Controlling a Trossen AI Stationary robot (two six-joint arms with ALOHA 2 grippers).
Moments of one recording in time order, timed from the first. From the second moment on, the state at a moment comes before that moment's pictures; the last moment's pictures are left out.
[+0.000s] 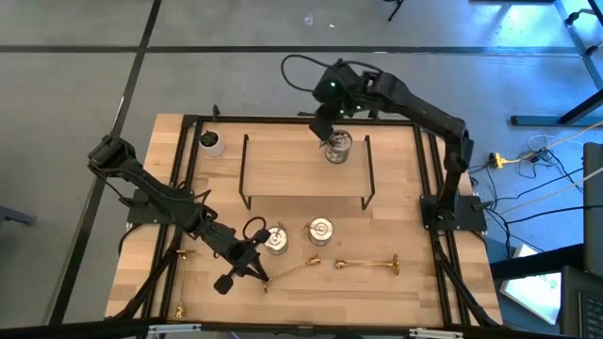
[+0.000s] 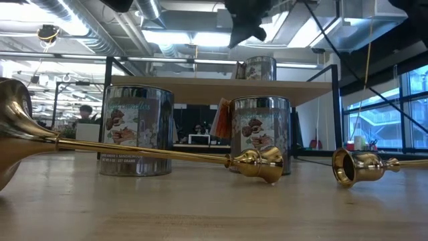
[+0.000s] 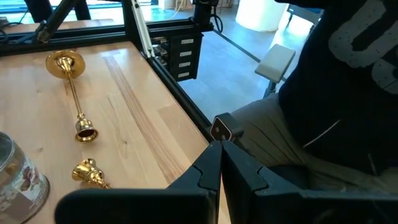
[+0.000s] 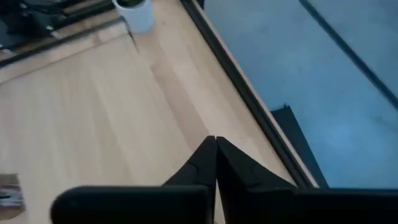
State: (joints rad) left arm -0.55 1.33 0.74 0.23 0.04 -0.14; right arm -0.39 1.89 2.14 -1.14 0.06 0.06
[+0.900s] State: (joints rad) left arm -0.55 1.33 0.74 0.22 0.05 -0.14; right arm -0.38 2.00 2.14 -1.46 0.09 0.02
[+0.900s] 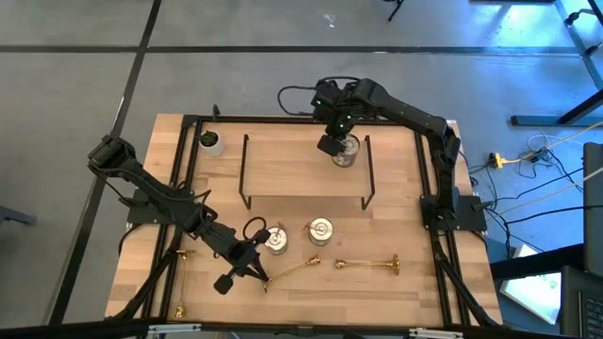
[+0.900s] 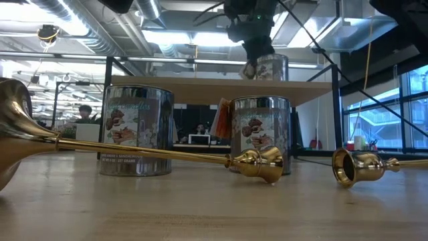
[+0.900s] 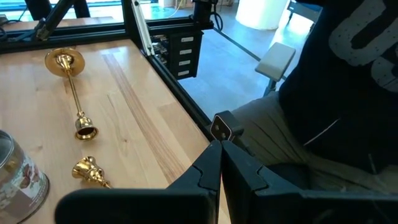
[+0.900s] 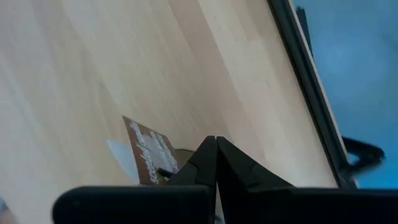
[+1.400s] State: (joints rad) left arm -0.55 1.33 0.74 0.22 0.05 -0.14; right arm -0.34 2.00 2.30 -1.41 0.12 -0.01
